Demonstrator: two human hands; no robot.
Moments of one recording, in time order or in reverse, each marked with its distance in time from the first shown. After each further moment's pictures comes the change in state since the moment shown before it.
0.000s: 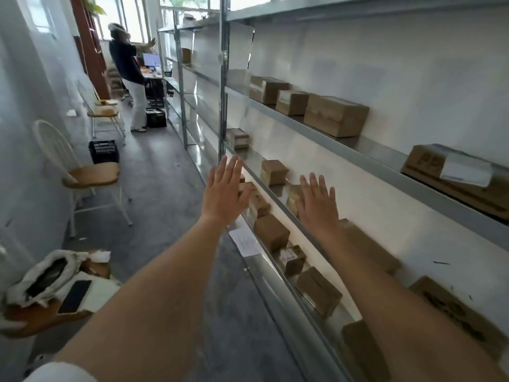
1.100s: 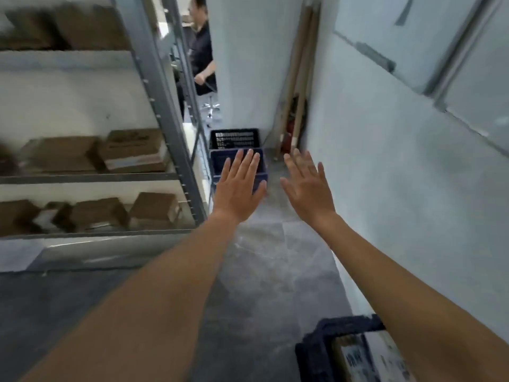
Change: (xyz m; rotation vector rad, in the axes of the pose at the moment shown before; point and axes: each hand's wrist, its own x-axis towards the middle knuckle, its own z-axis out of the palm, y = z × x) left_hand -0.492 0.480 -0.099 -0.475 -0.370 1.138; right_hand -0.731 0.147 -0.194 -0.211 0.087 0.982
